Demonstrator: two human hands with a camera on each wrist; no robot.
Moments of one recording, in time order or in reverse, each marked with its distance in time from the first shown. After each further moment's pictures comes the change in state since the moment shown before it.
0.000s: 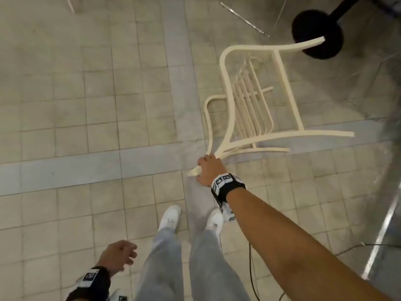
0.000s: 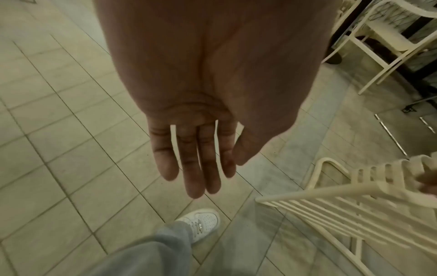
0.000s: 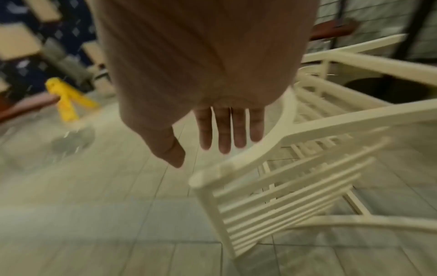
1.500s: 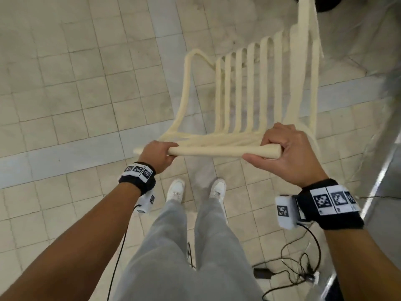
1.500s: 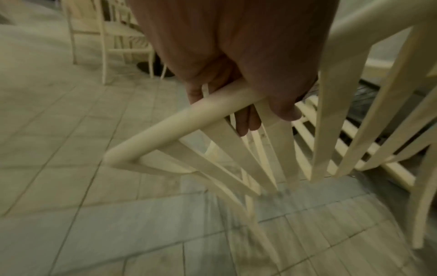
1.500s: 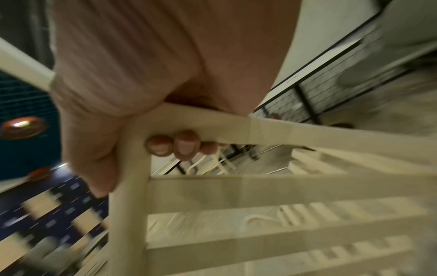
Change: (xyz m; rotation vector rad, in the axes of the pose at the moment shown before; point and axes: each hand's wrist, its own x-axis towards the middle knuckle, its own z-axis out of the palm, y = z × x) left_hand -0.027 0.220 0.014 0.705 0.254 0.943; right_hand -0.243 0.064 -0.123 0.613 0.555 -0.079
